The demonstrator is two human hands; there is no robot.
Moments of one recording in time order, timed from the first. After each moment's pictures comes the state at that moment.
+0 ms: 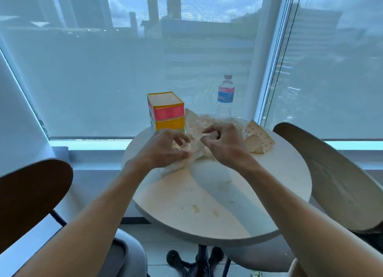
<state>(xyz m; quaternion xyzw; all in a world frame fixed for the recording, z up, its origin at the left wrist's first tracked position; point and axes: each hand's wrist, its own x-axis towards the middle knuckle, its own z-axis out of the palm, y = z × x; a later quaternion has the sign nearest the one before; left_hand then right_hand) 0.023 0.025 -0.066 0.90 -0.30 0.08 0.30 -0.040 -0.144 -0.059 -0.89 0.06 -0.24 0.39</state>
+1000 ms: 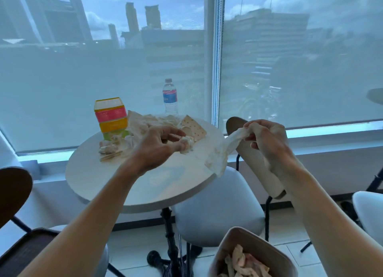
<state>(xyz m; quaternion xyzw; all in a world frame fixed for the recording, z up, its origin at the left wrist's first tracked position) -0.118 -0.105 -0.043 0.81 -0.29 -0.01 0.51 -0.221 -0.330 -0.039 -0.67 0.19 -0.31 0.65</state>
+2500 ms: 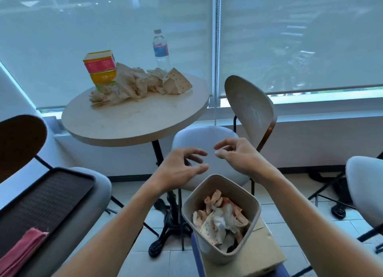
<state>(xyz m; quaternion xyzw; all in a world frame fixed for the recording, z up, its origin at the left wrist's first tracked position) -0.268 -0.170 -0.163 0.85 -0.26 -0.13 0.43 -0.312 -0.362 -0.158 -0.85 0.09 -0.02 0.52</state>
